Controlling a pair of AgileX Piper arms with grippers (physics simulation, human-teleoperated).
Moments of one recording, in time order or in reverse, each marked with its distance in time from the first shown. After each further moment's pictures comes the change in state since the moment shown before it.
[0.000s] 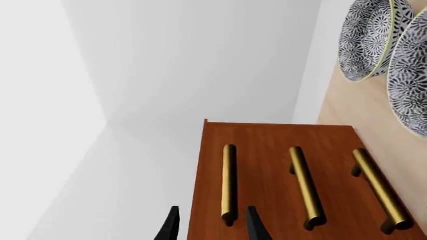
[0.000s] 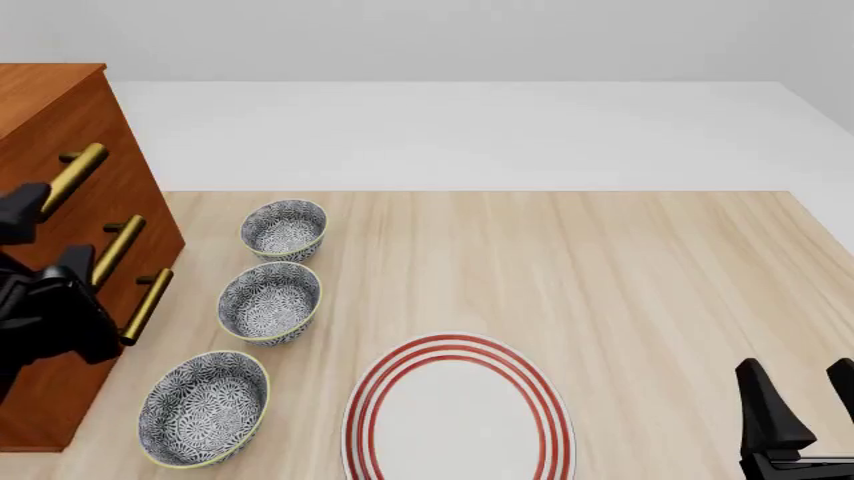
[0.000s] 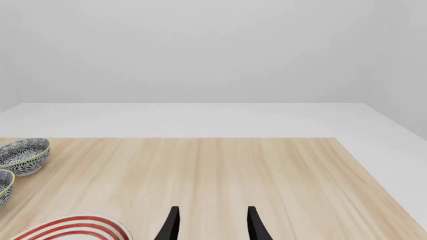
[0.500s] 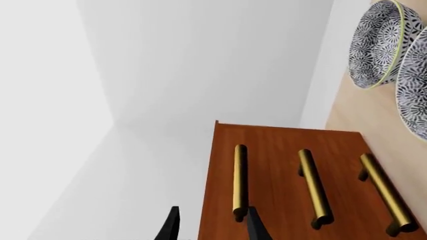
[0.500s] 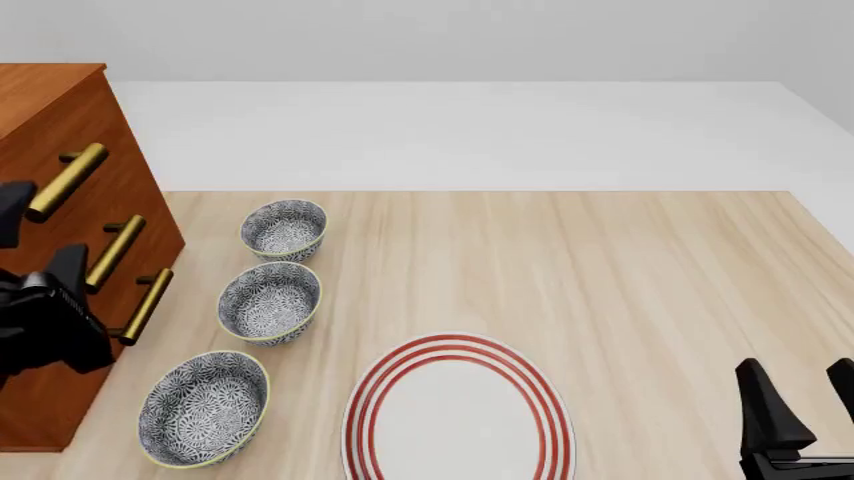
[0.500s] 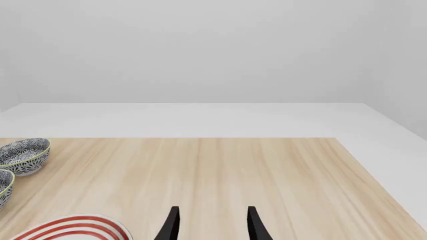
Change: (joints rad) left arm -0.019 -0.098 0.007 0.053 -0.021; right arm 0.000 0.000 0.000 0.000 0.000
